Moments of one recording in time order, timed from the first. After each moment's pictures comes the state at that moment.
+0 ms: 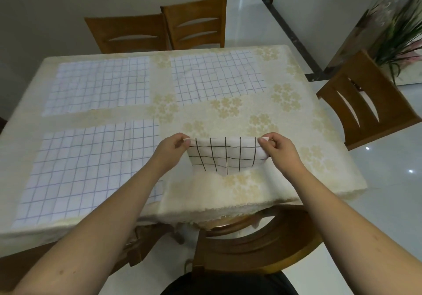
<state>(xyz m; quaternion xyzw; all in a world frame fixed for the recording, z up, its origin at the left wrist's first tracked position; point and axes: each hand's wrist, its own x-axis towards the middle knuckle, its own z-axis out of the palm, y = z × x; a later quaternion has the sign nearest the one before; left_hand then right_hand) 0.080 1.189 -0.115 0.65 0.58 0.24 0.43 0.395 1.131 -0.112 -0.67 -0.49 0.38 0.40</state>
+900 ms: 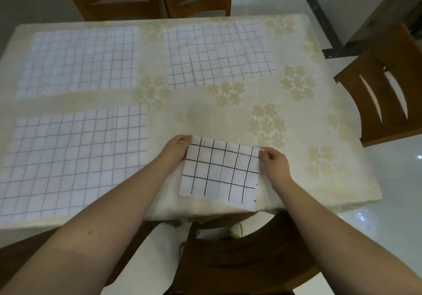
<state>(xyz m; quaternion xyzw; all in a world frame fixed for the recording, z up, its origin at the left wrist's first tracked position) 0.133 1.243 -0.215 0.39 0.68 0.22 0.58 0.416 1.162 -0.222 -0.78 -0.37 0.39 0.31</state>
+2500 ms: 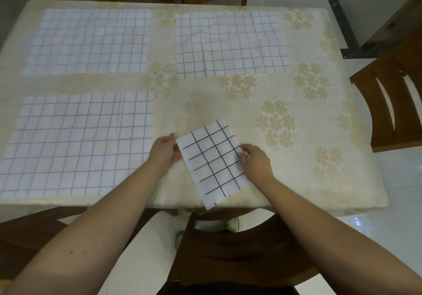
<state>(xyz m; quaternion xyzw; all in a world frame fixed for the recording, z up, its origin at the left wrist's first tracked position) 0.100 1.216 -0.226 0.19 0.72 0.33 0.59 0.361 1.168 -0.226 -0.73 -0.58 0.32 0.15</state>
